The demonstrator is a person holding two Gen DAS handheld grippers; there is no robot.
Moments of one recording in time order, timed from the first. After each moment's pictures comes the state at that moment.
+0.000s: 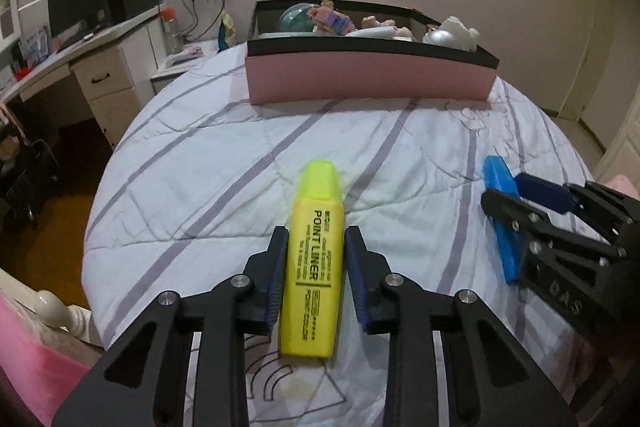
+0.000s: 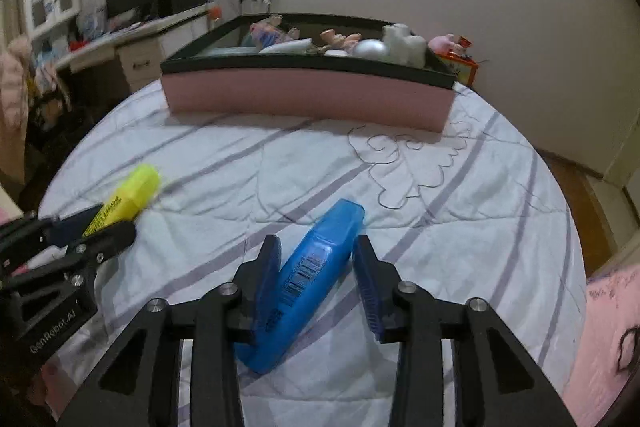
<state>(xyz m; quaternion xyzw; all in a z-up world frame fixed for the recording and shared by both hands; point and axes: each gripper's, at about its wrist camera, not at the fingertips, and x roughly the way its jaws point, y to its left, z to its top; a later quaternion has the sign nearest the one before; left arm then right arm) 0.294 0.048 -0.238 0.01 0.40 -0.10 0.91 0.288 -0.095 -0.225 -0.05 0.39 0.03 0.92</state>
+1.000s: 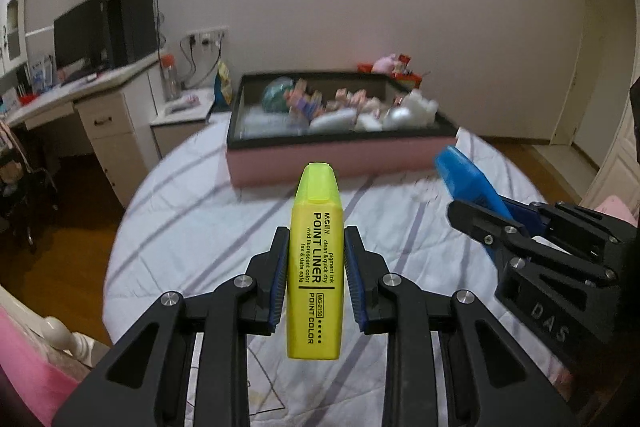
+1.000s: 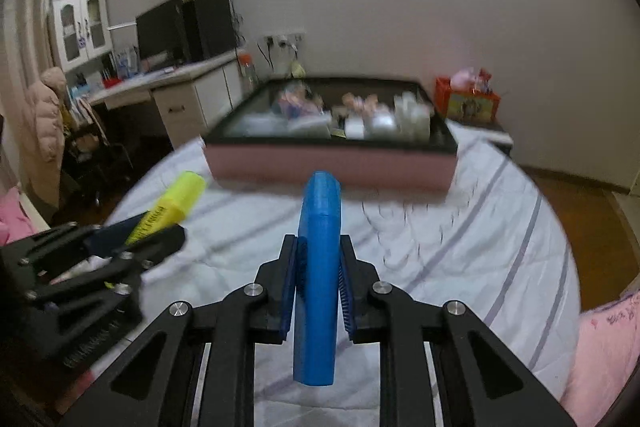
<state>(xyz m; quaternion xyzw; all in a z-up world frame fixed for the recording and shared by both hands) 0.273 0.023 -0.167 0.01 0.32 -0.11 0.94 0.271 -0.106 -0.168 0.00 0.32 0.09 0.94</state>
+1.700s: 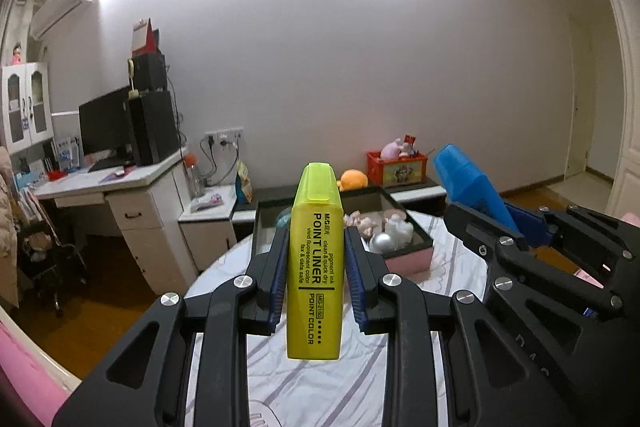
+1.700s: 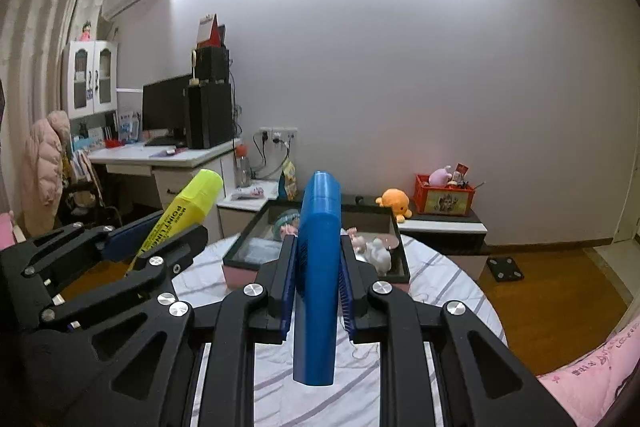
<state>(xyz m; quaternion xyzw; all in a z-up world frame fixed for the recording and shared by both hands) 0.226 0.000 -0.061 0.05 0.16 -0.08 0.98 0.218 -0.100 -0.065 -0.02 0.16 0.06 0.99</state>
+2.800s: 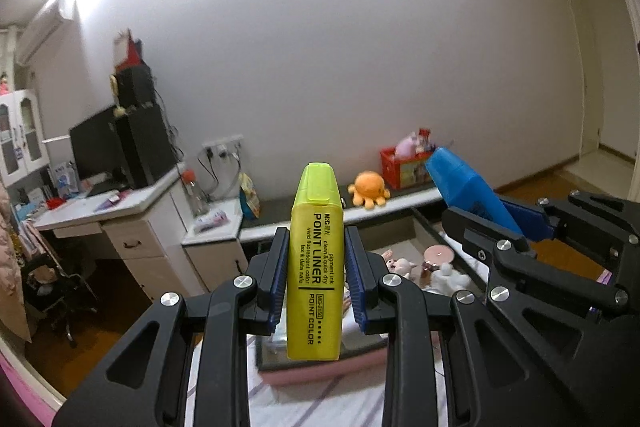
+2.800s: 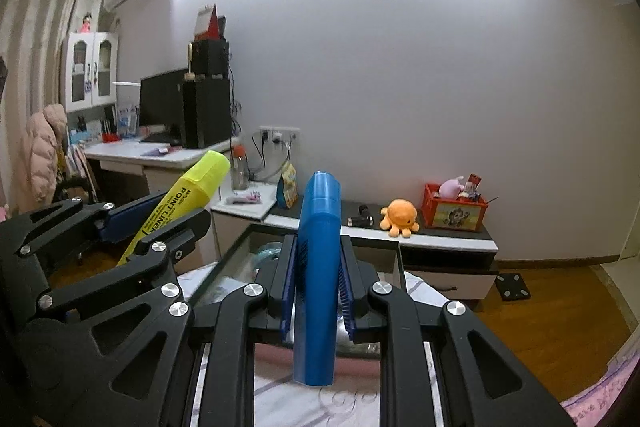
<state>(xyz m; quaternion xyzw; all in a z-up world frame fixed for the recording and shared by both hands) 0.374 -0.026 -0.065 0.10 0.18 -0.08 0.98 0.344 -0.109 -0.064 -0.04 0.18 0.07 0.98</state>
